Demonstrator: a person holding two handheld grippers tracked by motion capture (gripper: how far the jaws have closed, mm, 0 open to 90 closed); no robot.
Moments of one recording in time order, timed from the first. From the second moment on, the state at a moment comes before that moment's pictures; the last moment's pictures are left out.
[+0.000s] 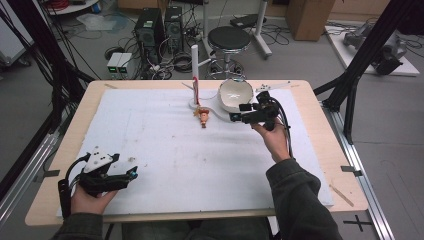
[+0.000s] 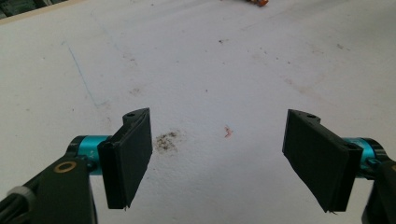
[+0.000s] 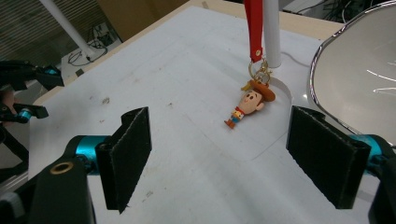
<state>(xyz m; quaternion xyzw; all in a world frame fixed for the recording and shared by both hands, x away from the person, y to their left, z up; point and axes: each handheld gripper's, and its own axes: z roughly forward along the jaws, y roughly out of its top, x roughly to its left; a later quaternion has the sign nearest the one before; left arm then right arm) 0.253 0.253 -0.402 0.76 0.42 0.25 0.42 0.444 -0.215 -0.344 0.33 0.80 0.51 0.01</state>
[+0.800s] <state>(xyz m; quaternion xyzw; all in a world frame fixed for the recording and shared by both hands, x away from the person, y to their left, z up) 0.252 0.253 -0.402 0.76 0.42 0.25 0.42 0.411 -0.243 -0.355 0.32 0.80 0.50 0.04</state>
